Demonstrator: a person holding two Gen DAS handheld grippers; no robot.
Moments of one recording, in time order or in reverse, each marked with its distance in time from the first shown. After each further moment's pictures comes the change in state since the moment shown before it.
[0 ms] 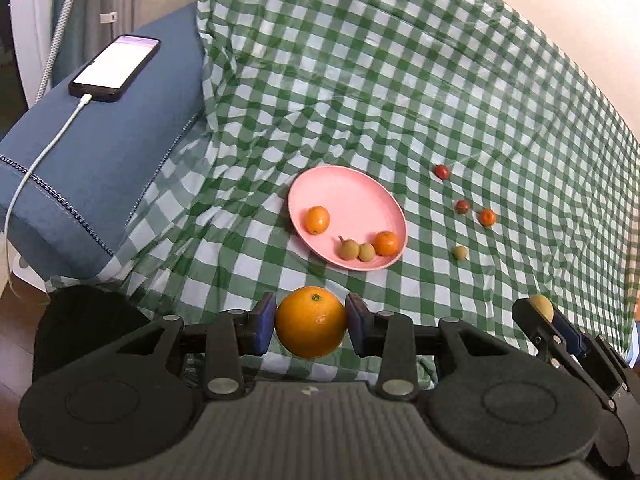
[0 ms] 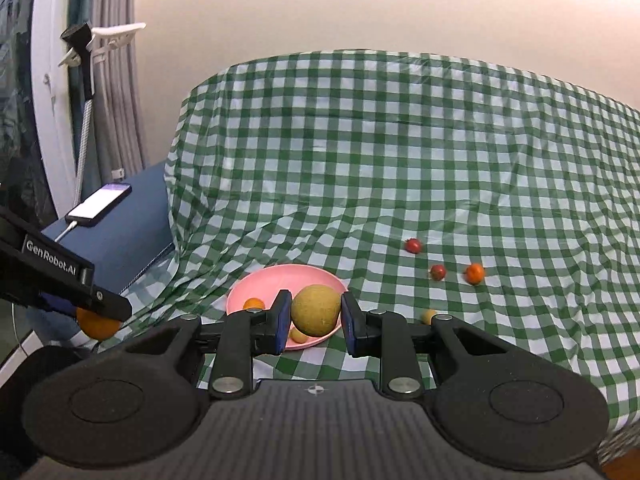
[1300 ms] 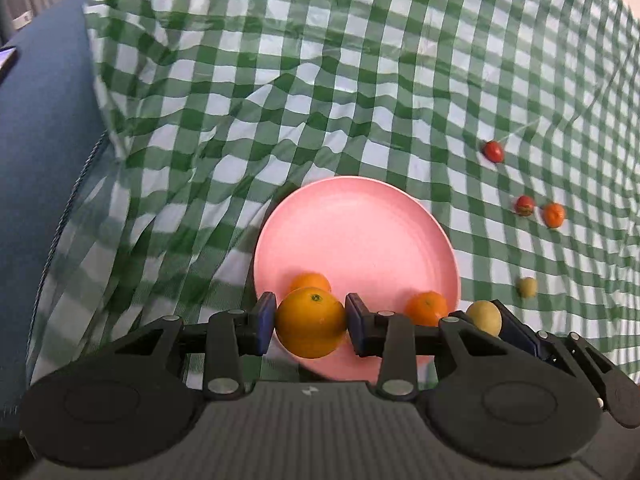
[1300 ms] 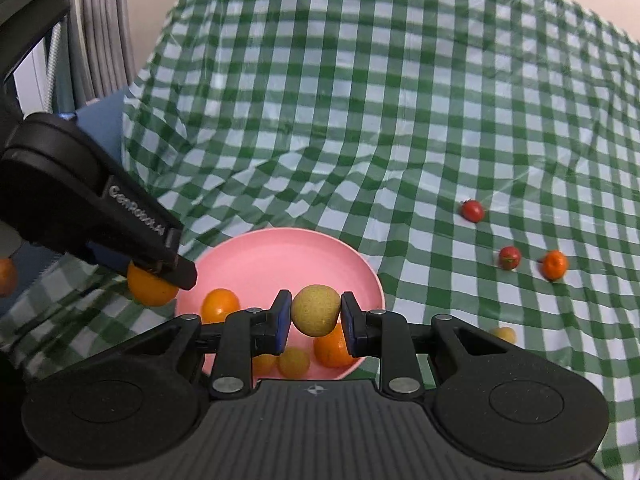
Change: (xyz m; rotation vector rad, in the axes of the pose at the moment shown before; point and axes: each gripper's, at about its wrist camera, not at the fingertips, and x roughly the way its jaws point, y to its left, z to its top) left arm 0.211 -0.037 0.107 0.119 0.176 0.071; right arm 0.224 0.000 0.006 -0.043 0.210 0.041
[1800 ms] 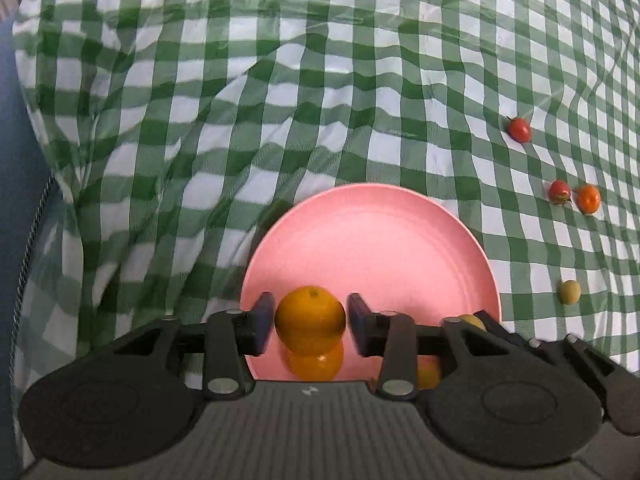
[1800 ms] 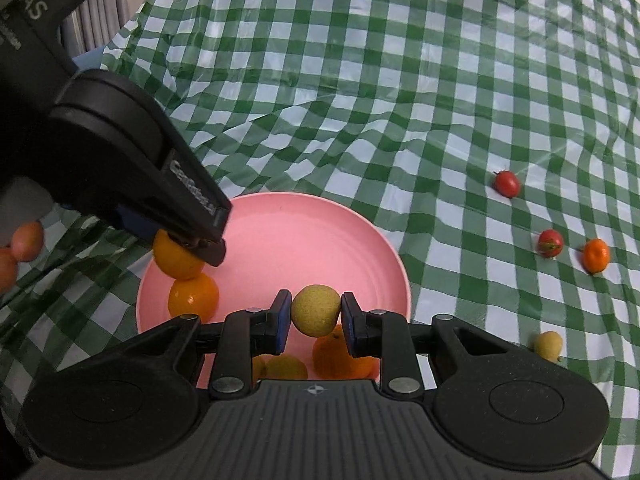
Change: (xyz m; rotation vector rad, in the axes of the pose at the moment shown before) left arm 0.059 -0.013 0.030 0.101 0.041 0.043; right arm 0.056 0.002 -0.001 -0.017 0.084 0.016
